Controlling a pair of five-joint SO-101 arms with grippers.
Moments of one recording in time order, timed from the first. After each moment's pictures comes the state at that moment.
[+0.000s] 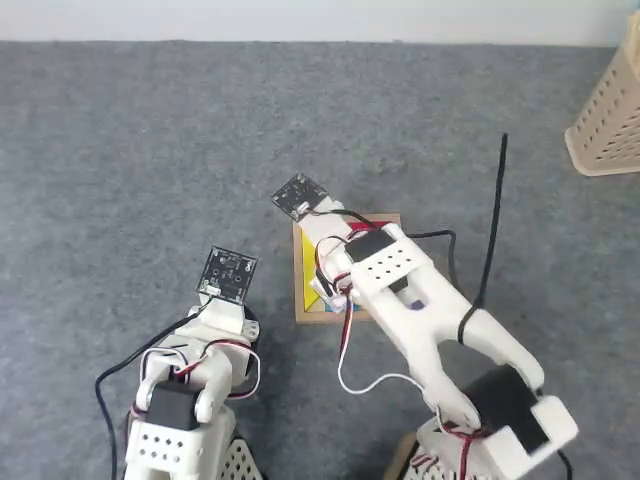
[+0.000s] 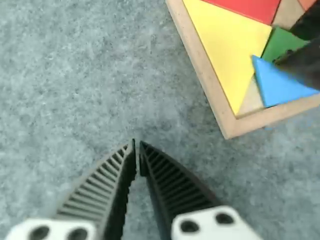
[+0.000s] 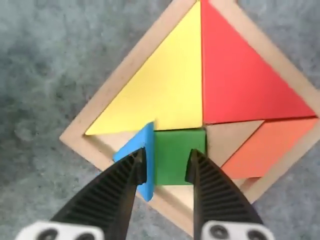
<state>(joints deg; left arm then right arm) 4.7 -103.4 97.5 72.0 -0.7 -36.7 -5.0 34.7 54.2 12.2</state>
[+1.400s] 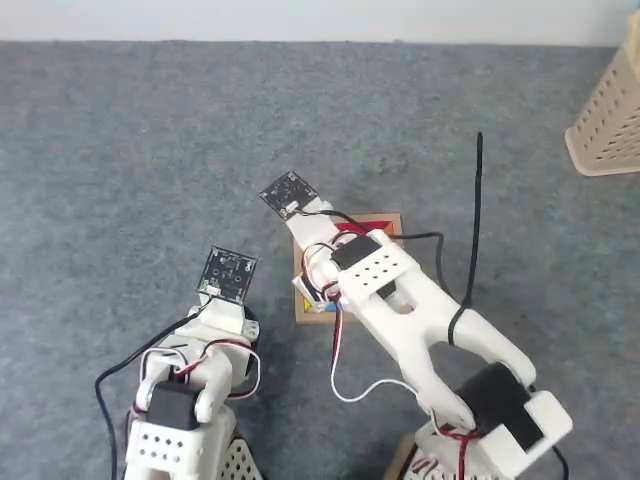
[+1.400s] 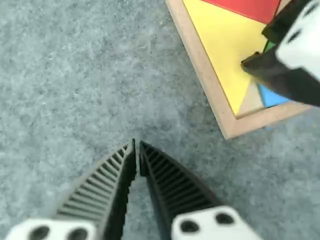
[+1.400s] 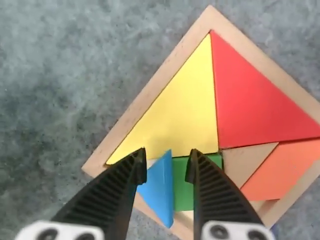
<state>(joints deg) 4.7 -103.4 97.5 72.0 -0.7 -40.4 -4.2 34.6 48.9 5.8</state>
